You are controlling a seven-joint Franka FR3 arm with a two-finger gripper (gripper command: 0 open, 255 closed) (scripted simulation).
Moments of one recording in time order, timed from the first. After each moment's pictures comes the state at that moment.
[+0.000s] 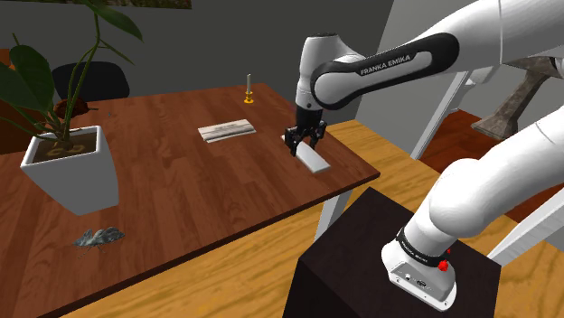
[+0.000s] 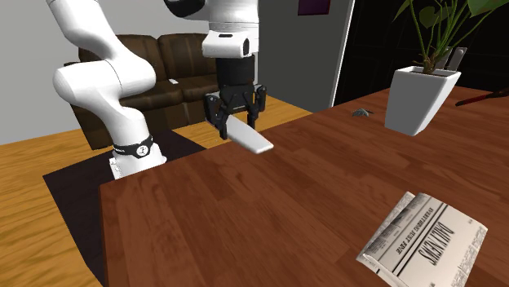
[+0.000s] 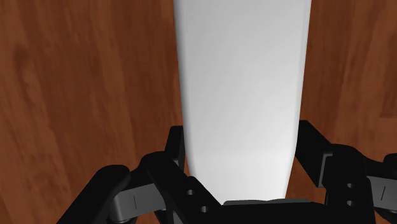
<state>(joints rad) 0.05 -0.34 0.17 -2.46 0.06 2.10 0.43</state>
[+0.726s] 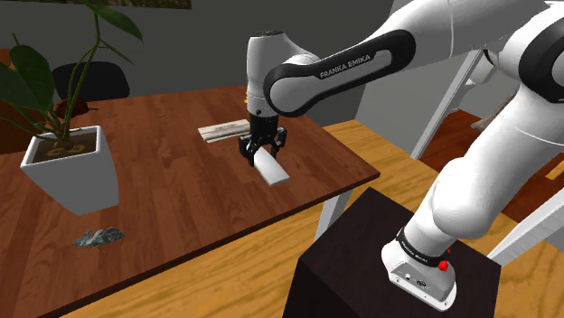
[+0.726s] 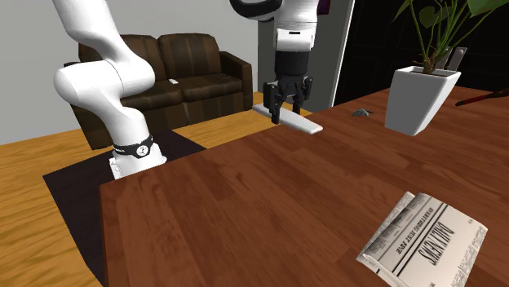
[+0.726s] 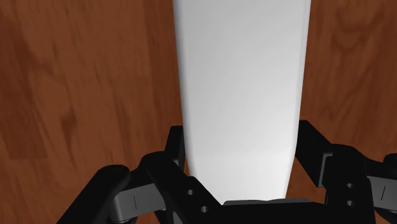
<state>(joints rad) 0.13 -0.08 0.33 -2.17 0.03 2.09 0.70</state>
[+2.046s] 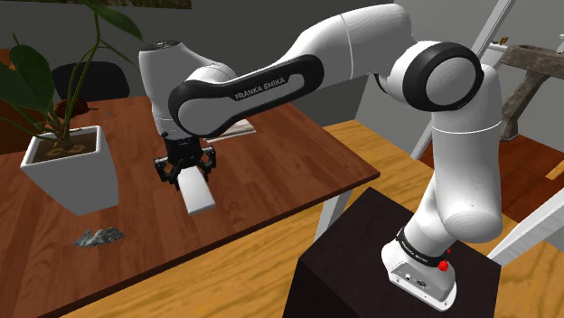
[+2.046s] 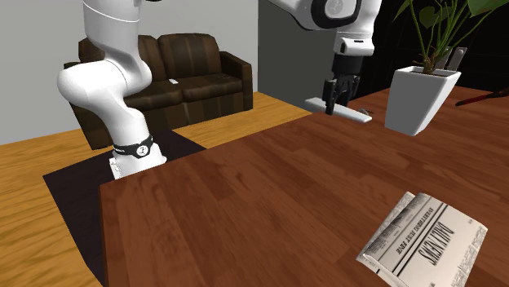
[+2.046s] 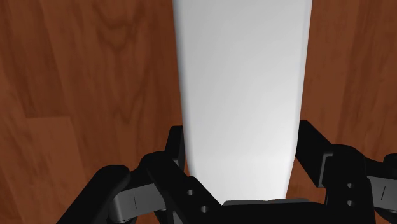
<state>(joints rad) 0.35 0.47 0.40 -1.52 -0.19 1.95 1.05</state>
